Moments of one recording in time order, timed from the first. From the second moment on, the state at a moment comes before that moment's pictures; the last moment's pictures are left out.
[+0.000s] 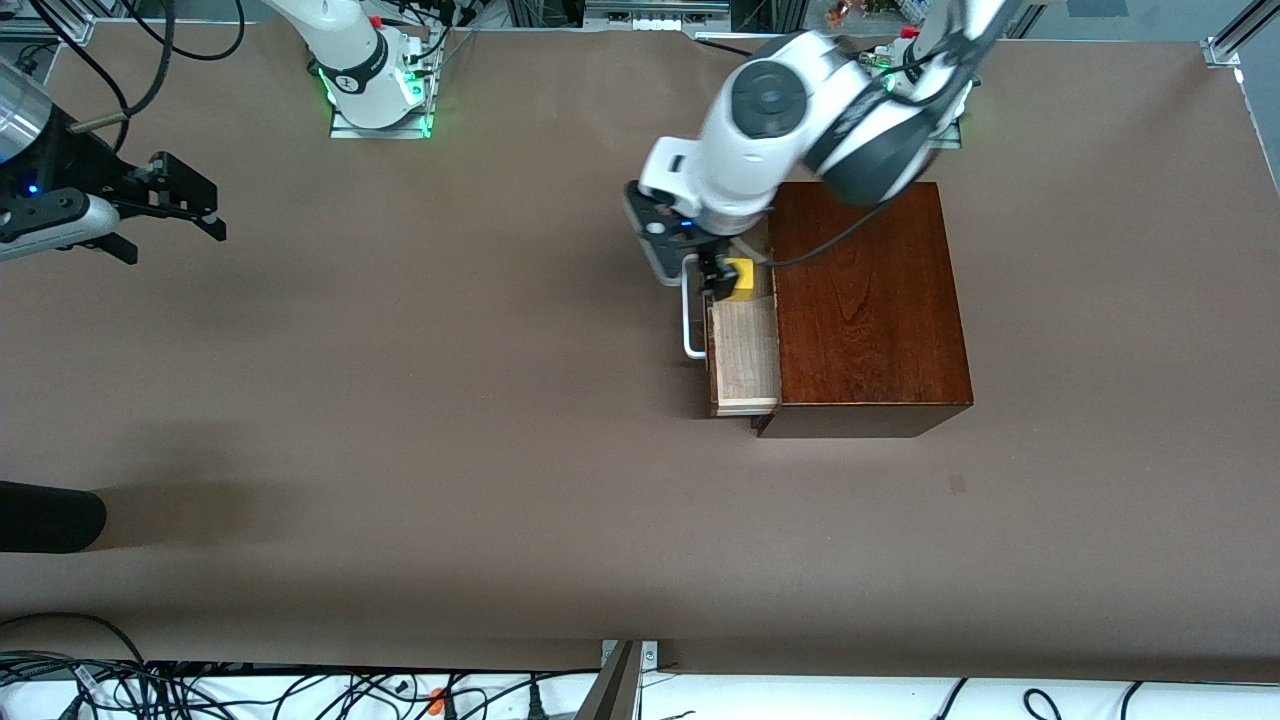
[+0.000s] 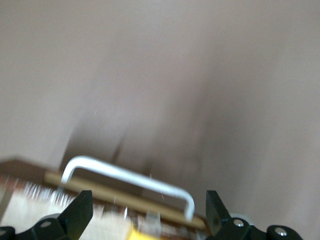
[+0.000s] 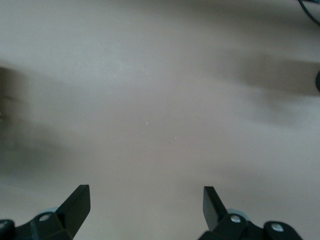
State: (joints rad) left arm -0.34 0.39 -0.47 -1.70 0.07 2.13 0.43; right arm 0.16 -0.01 -0.07 -1.60 0.07 1.64 -0.09
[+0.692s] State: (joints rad) left arm -0.39 0.58 -0.46 -1.71 0.24 2.25 0.69; right arm 0.13 0.02 -0.07 -1.59 0.02 1.64 -0.01
